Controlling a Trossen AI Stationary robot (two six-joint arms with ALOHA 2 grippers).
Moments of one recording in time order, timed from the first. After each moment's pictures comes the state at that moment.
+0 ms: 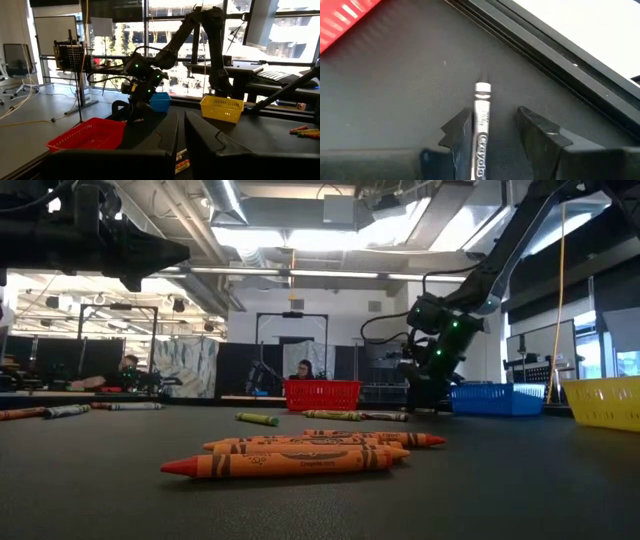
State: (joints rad) left arm -0.05 0.40 0.02 0.51 -0.38 0.01; right arm -0.82 1.83 0.91 -0.02 -0.03 0.02
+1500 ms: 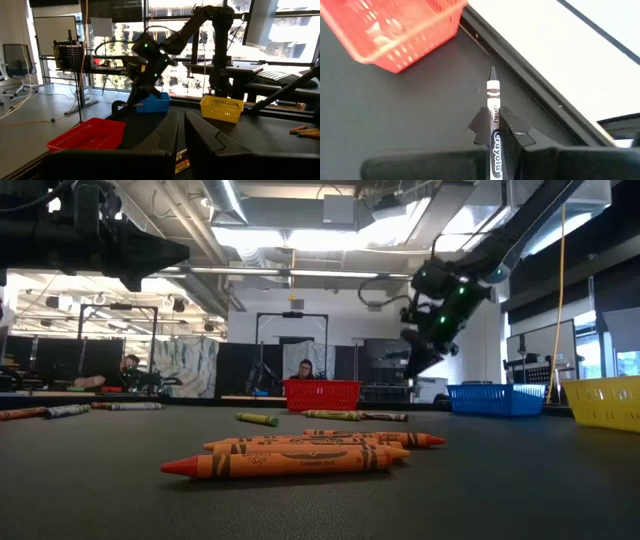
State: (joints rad) left arm -0.05 0.40 0.02 0.51 -0.38 0.01; right arm -0.76 1.61 0.90 -0.11 -0.04 -0.11
